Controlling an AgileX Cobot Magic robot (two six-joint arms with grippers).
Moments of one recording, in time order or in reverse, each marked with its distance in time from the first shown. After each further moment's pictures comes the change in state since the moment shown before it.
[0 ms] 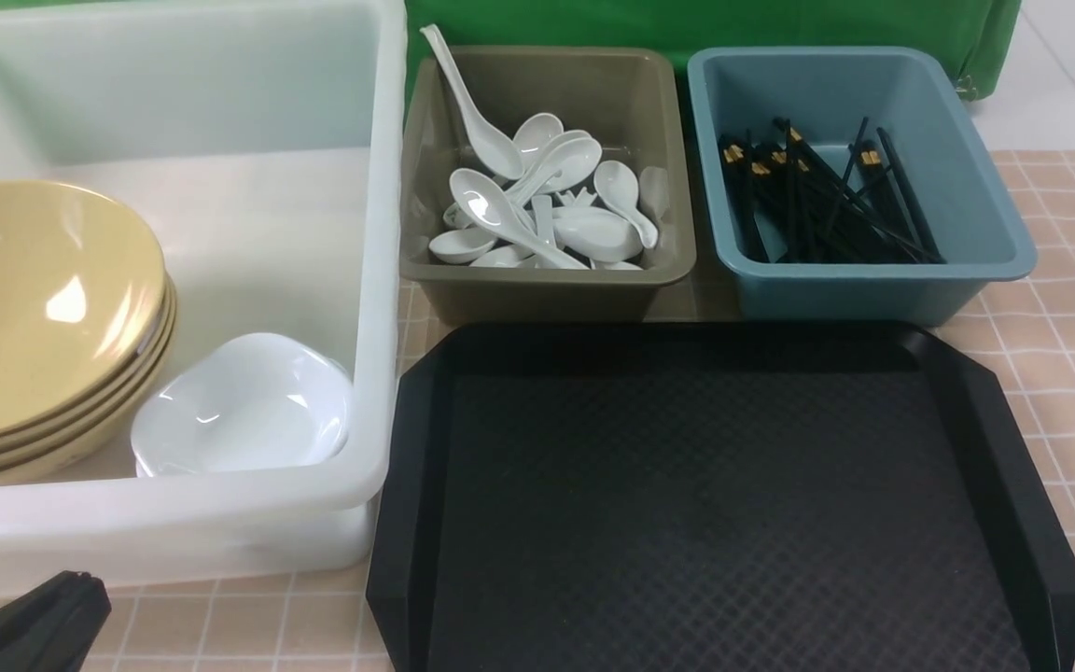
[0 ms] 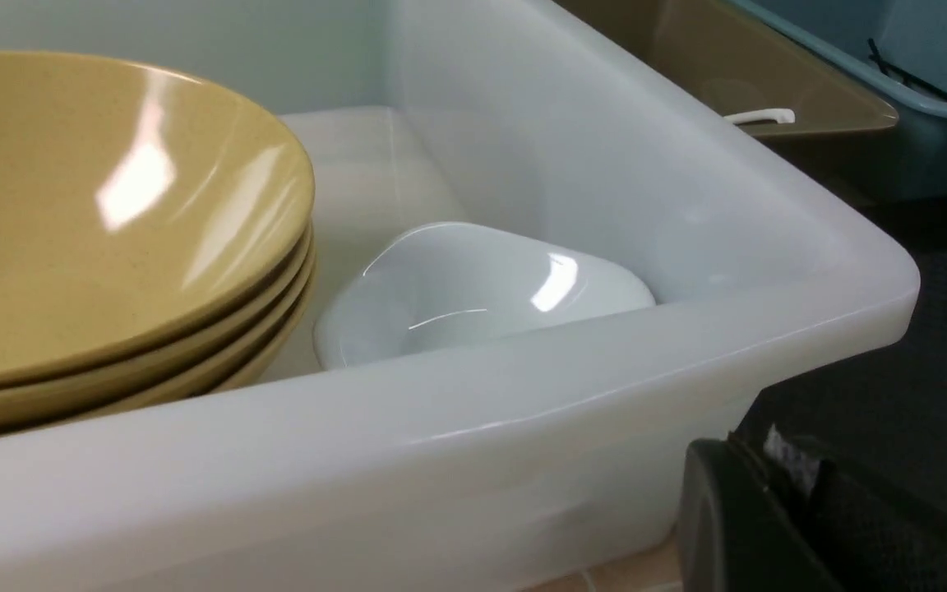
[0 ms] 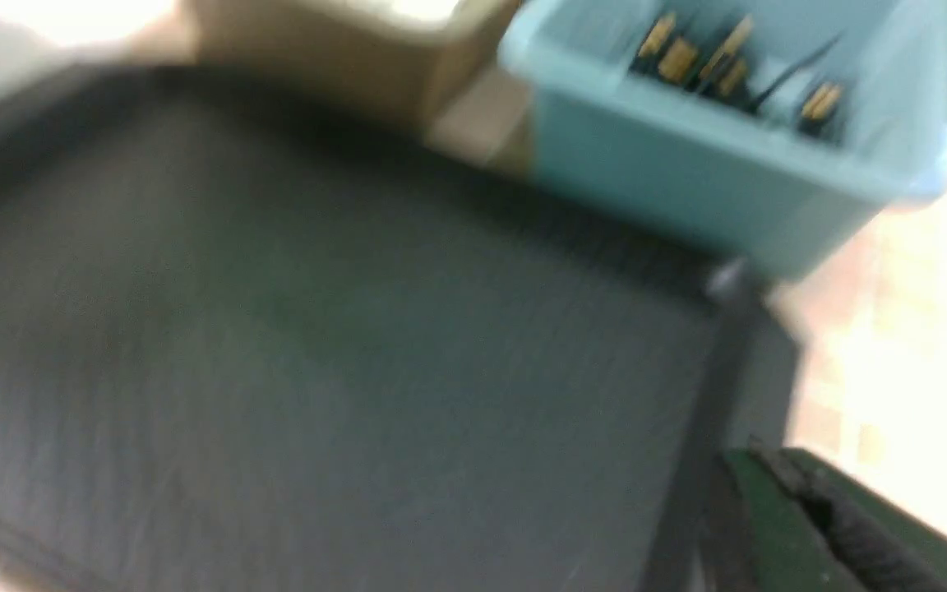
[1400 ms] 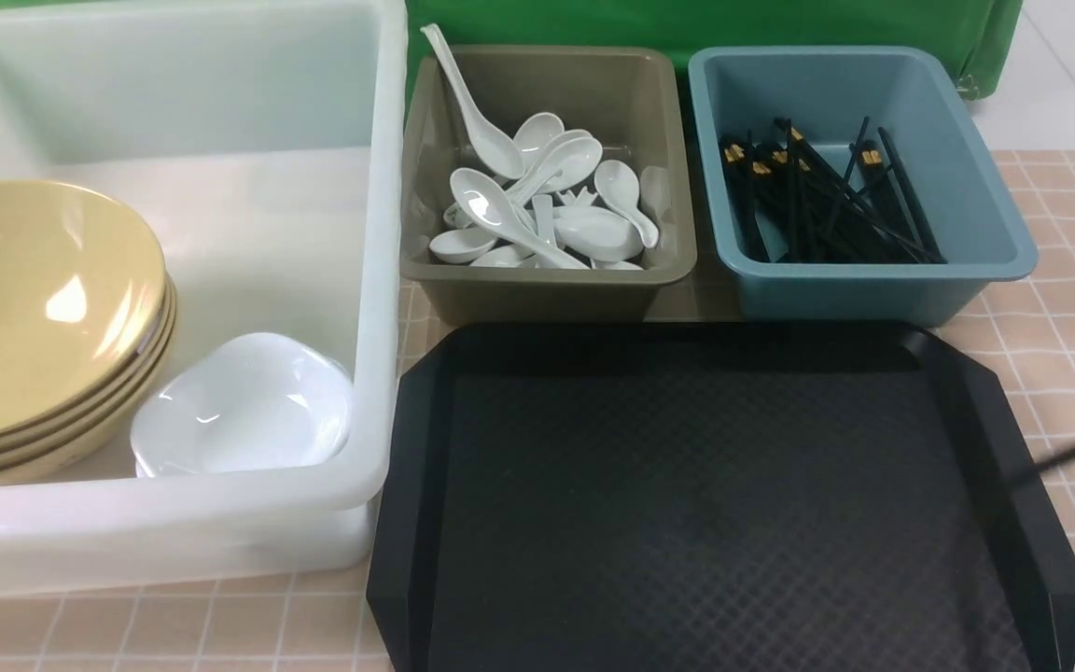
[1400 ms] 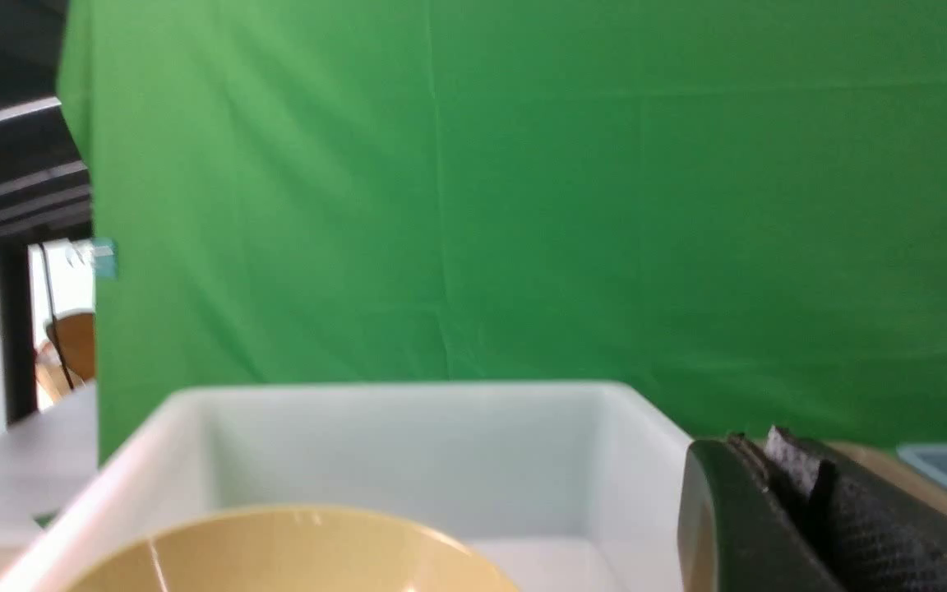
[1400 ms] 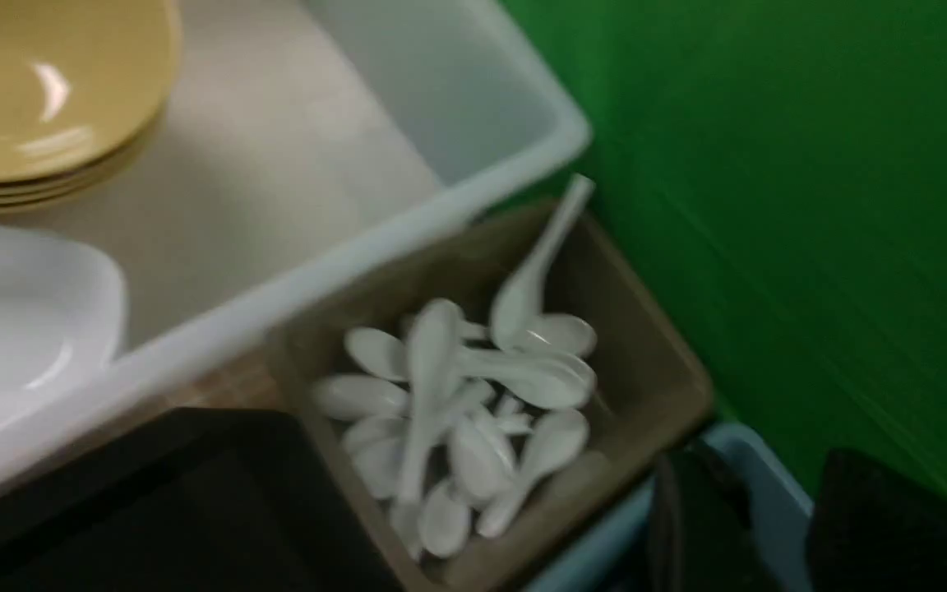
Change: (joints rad) right arm 0.223 1.483 -2.052 0.116 0.793 -0.481; left arm 0.000 0.000 -0.022 -0.003 -0.499 0.003
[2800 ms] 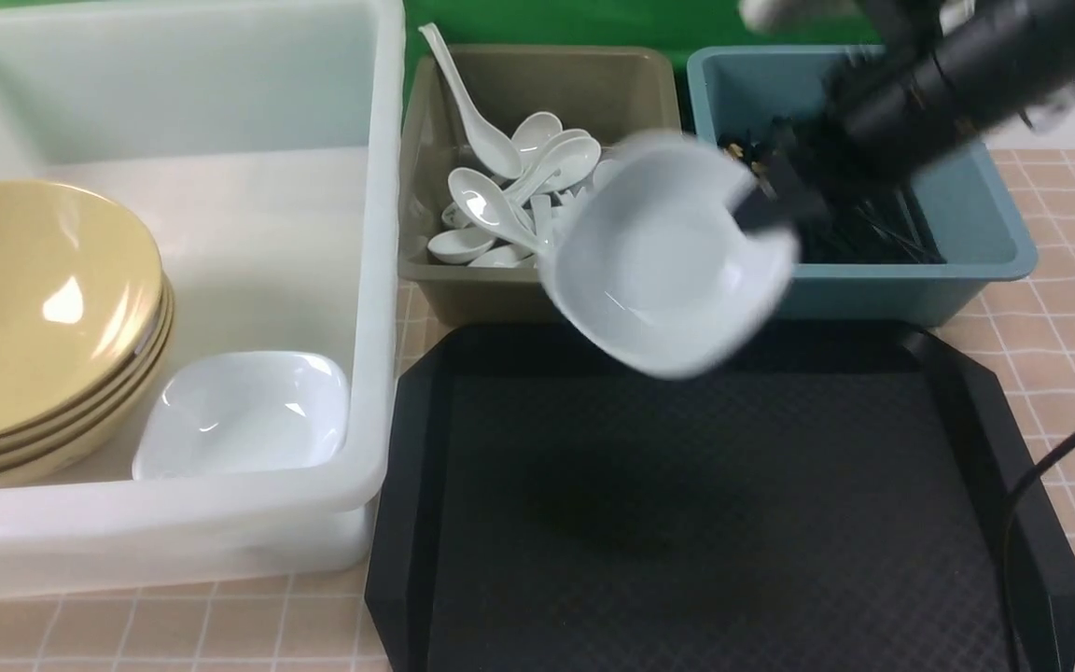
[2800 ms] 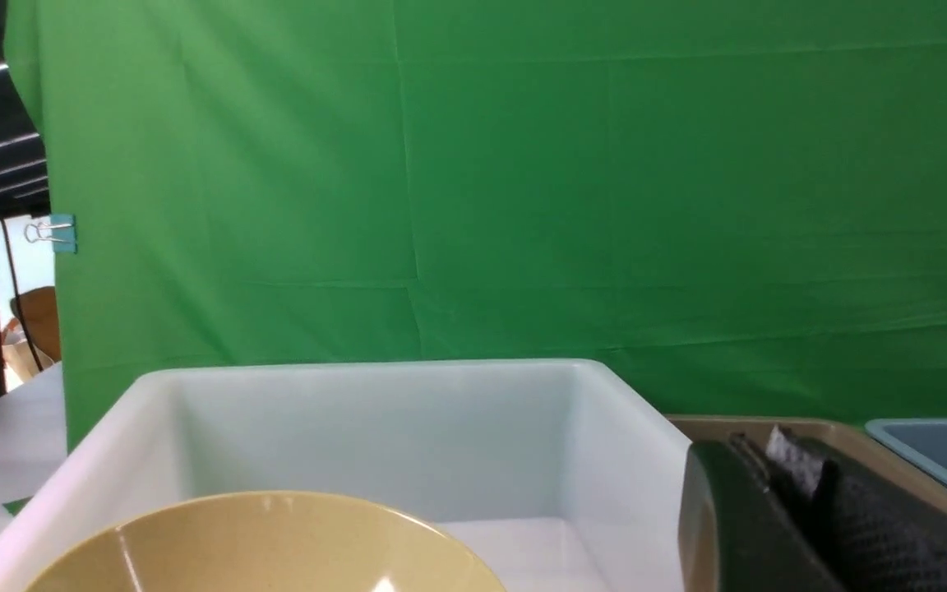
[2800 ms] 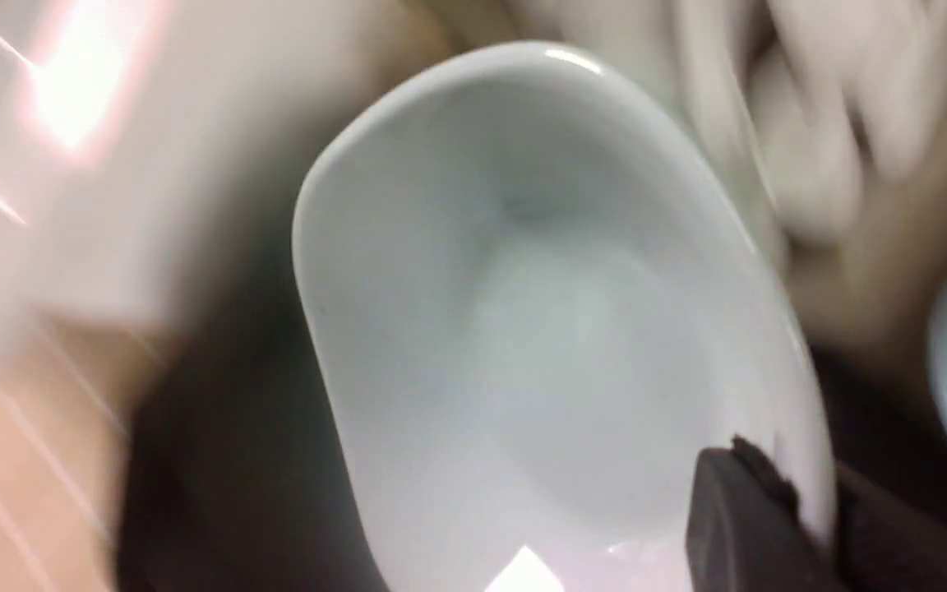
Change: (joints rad) right arm -0.270 0.081 0.614 0.675 -0.239 -0.183; left arm 0.000 0.001 -0.013 0.006 0.016 -0.010
